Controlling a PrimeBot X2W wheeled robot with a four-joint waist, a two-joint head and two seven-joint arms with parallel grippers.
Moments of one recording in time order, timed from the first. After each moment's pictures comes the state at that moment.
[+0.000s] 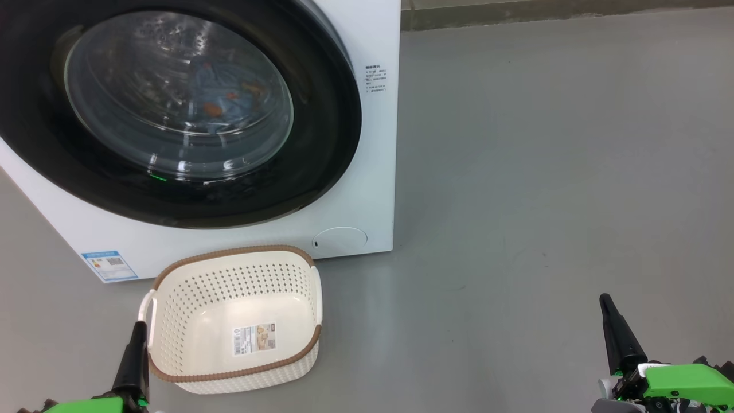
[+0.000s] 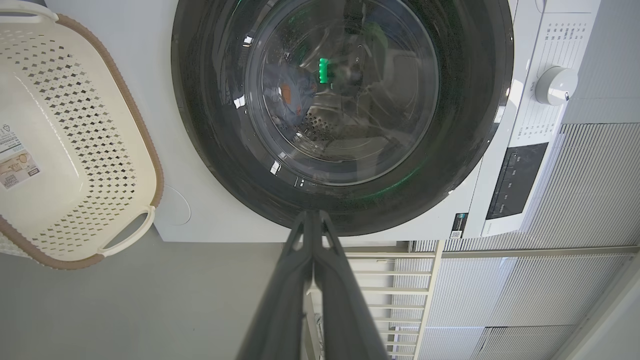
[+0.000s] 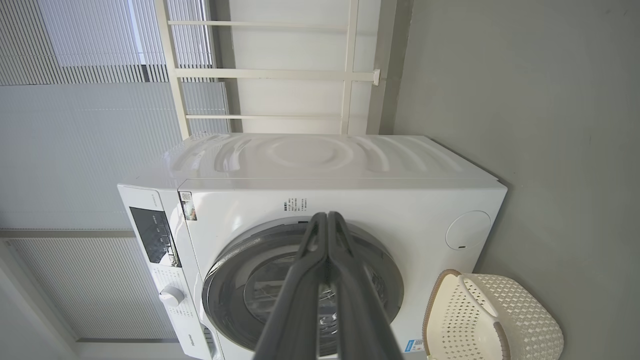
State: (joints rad) left arm -0.07 0.04 0.08 0.26 -1.61 -0.13 0.11; right arm -0.07 -0.05 -0.12 0.27 1.62 0.13 0.10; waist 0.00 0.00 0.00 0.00
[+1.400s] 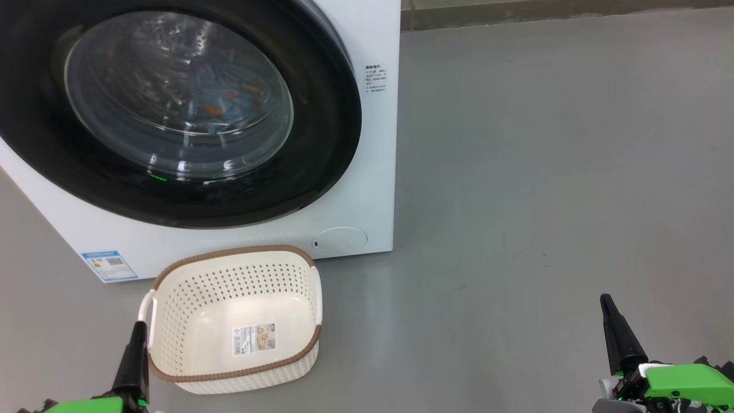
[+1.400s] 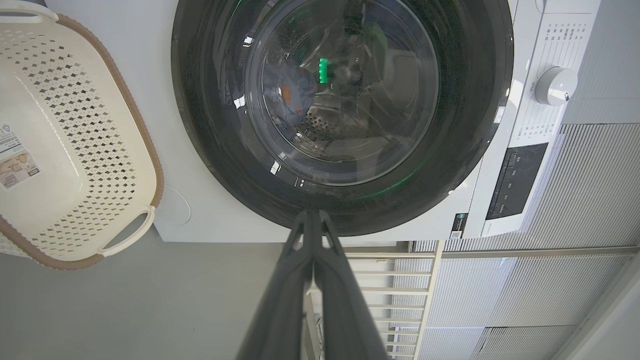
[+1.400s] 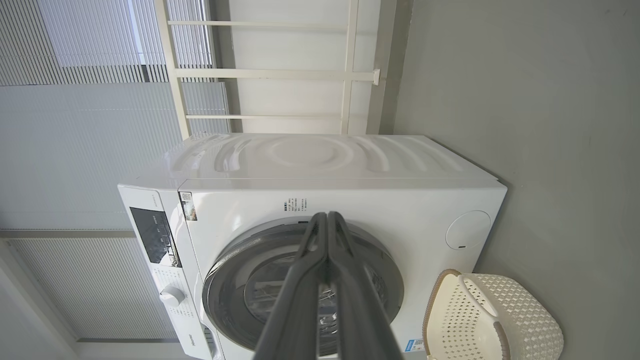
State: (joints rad) left arm -0.07 0.03 0.08 0.26 -1.61 -0.13 0.11; right arm -0.07 -0.05 -0.13 0.27 1.61 0.13 0.10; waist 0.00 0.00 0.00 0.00
